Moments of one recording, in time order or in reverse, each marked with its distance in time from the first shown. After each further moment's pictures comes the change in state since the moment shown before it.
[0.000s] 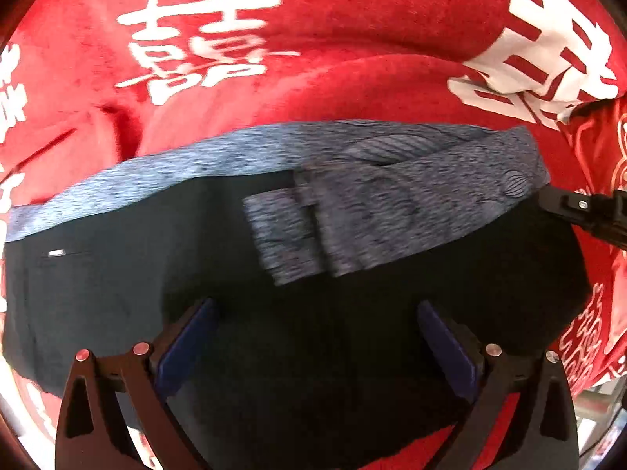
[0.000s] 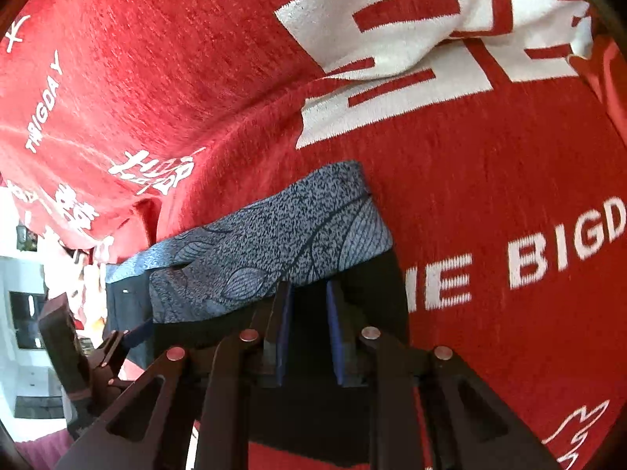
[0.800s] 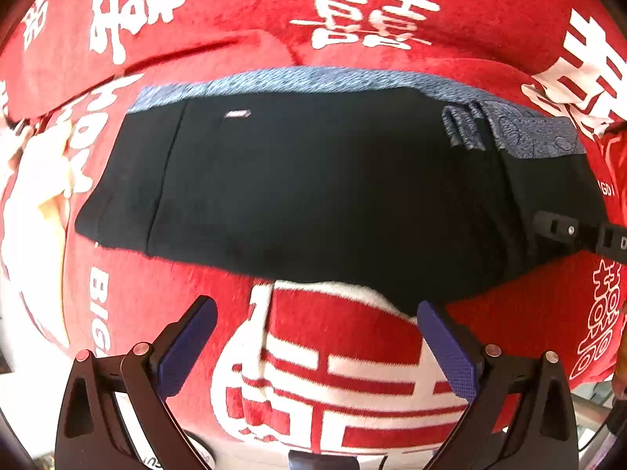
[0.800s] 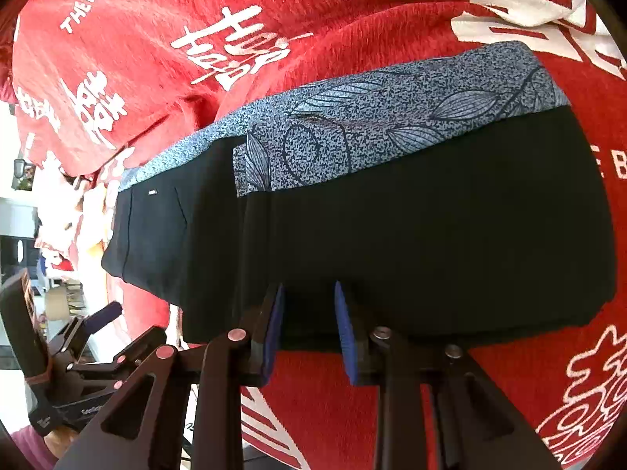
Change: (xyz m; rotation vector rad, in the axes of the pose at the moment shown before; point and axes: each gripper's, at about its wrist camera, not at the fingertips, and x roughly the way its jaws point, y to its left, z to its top) left arm -0.066 0.108 -0.104 -0.177 0.037 0.118; right arm 0.051 0.126 -0.094 -0.154 0.117 -0.049
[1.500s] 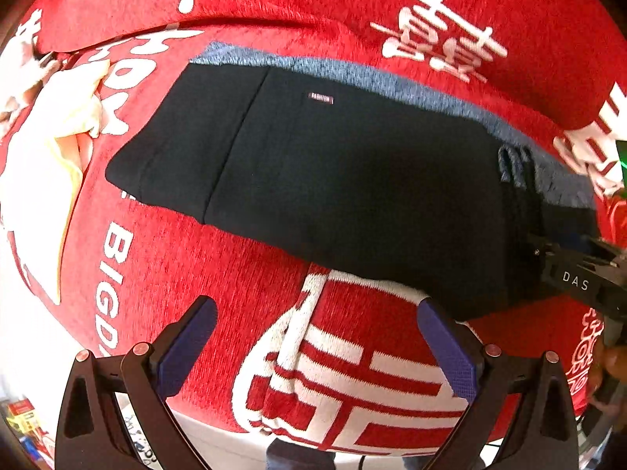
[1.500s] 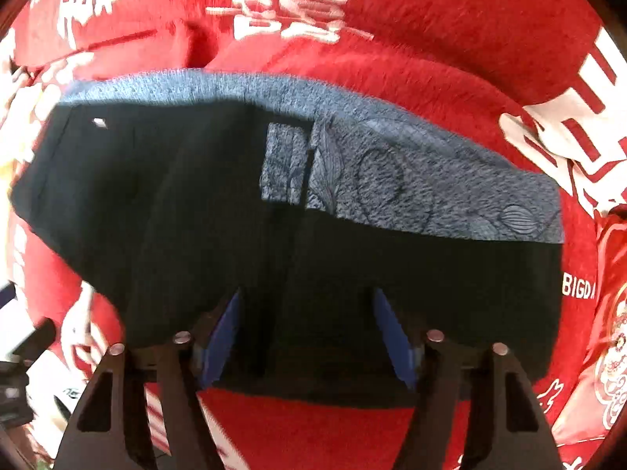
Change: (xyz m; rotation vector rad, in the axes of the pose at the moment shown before) left arm 0.000 0.059 -0.005 -0.198 -0.013 -0.057; right arm 0.037 0.078 0.016 -0.306 0.036 -0.406
